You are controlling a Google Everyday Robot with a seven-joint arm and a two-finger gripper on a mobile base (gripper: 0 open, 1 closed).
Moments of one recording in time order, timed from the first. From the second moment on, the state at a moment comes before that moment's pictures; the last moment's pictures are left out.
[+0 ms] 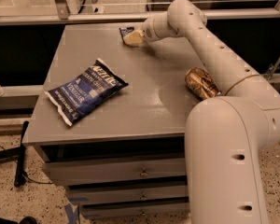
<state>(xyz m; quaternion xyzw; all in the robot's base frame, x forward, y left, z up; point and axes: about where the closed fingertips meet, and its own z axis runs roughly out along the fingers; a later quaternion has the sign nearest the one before) 0.891 -0.006 0.845 -0.37 0.78 0.17 0.48</state>
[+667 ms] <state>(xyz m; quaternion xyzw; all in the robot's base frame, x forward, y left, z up) 0.890 -0.015 0.843 -0.36 0.78 0.17 0.48</state>
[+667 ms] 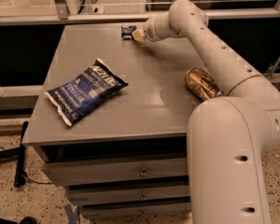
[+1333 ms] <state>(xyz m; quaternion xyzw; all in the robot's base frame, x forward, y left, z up) 0.884 -0.024 0.880 -0.38 0.75 0.16 0.51</state>
